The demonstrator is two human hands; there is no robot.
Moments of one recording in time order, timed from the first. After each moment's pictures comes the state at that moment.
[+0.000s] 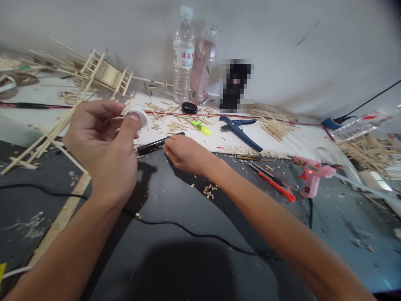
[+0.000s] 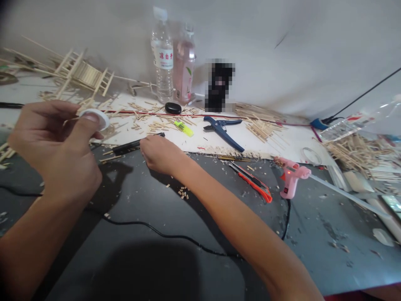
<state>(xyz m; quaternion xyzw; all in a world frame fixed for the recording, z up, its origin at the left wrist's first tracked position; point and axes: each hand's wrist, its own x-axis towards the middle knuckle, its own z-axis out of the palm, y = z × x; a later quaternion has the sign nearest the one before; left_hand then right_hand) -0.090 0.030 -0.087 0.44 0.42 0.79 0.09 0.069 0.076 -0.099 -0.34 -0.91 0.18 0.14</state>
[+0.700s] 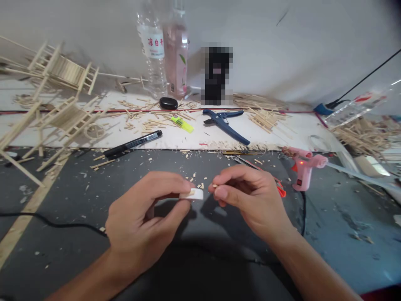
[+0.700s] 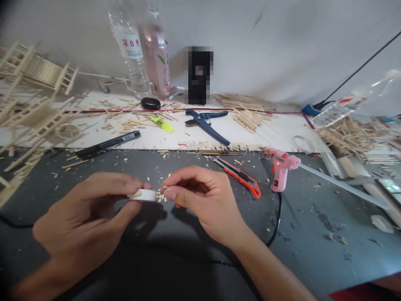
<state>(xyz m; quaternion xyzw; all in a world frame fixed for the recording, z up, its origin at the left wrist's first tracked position) -0.004 -0.058 -0.103 0.67 0.42 0.58 0.19 0.194 -0.044 -0.079 -0.39 -0.48 0.60 0.51</state>
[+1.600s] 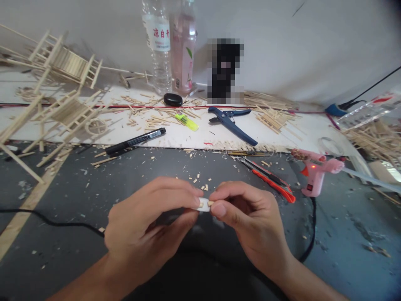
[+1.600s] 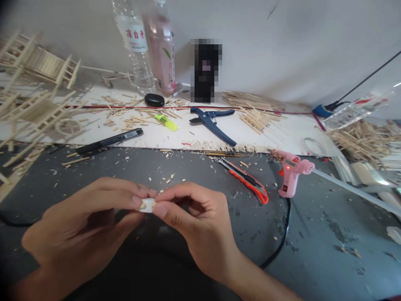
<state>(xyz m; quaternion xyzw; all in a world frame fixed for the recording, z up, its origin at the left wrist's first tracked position) -0.012 -0.060 -0.102 0.73 0.37 0.53 0.20 0.173 -0.064 -0.087 -0.40 -0.44 0.61 0.53</state>
